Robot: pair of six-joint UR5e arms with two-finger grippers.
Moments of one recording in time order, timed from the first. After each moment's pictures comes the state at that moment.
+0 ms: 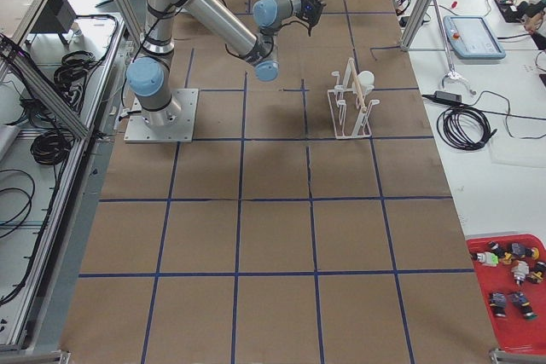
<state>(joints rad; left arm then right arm) -1.32 -1.90 -1.94 -0.07 0.72 0.66 1.59 -1.19 2.08 -3.81 -0.90 1.57</state>
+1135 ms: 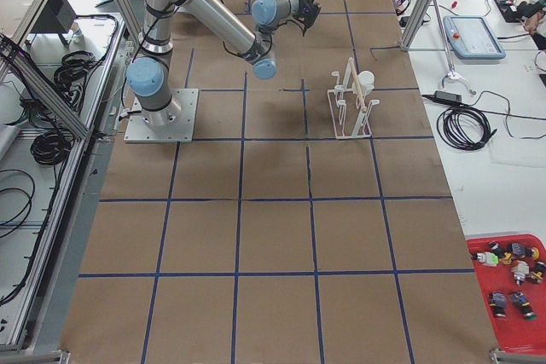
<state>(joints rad) -1.56 -1.90 -2.15 0.47 0.87 0.24 1.63 -1.19 2.08 -3.68 -0.91 1.53</state>
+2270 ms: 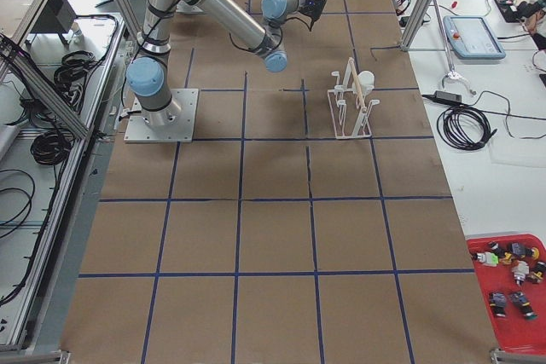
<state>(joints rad) -1.61 -1.90 -2.16 0.47 0.92 0.22 1.73 -1.11 1.98 -3.64 -0.93 1.46</state>
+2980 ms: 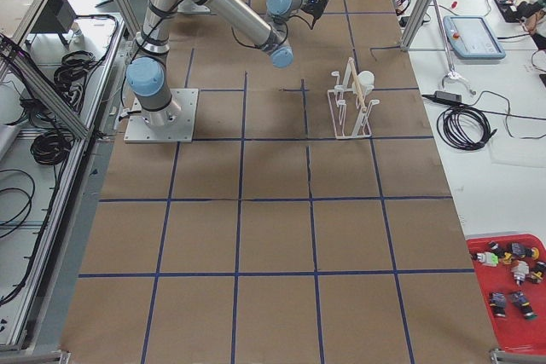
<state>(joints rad) -1.62 -1.90 -2.16 0.47 0.93 0.22 1.76 -1.06 1.92 -3.59 -0.96 1.47</state>
